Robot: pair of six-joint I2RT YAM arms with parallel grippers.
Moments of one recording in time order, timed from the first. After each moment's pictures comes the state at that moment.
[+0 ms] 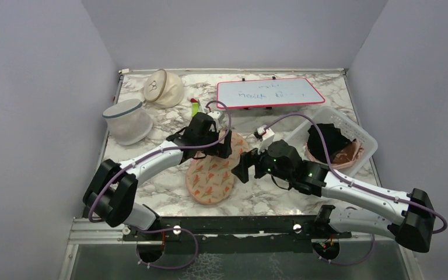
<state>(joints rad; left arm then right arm) -0.62 1.46 0.87 -0.20 0.14 -0.35 1.00 1.05 0.71 -0.15 0.10 0.45</state>
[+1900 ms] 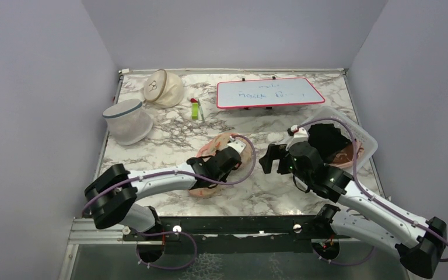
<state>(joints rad) -1.07 1.46 0.80 -0.29 -0.41 -0.29 0.81 0.78 0.62 -0.41 0.33 0.55</state>
